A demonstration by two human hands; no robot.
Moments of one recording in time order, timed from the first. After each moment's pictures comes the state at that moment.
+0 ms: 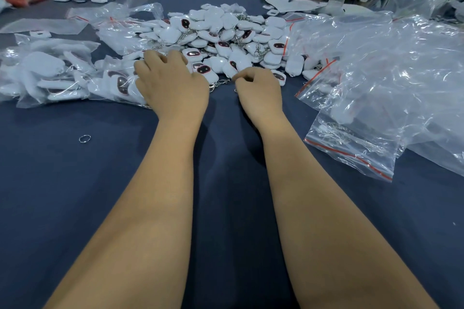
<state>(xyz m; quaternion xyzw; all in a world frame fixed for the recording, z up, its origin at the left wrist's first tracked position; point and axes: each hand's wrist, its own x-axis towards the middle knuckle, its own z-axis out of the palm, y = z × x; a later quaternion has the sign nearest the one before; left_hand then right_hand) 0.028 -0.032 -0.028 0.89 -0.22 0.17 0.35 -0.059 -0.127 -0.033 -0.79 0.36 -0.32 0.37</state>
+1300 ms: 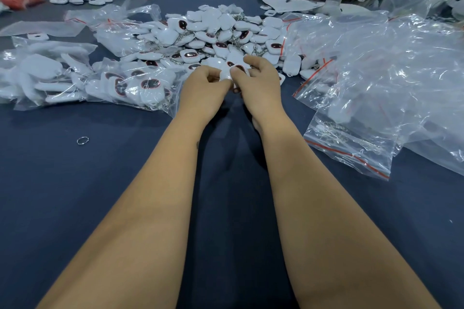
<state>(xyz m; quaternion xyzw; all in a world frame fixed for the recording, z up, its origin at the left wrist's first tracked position) 0.021 -0.058 -0.040 0.73 -0.29 -0.14 0.60 -0.056 -0.128 -0.031 -0.64 0.31 -0.40 0.58</state>
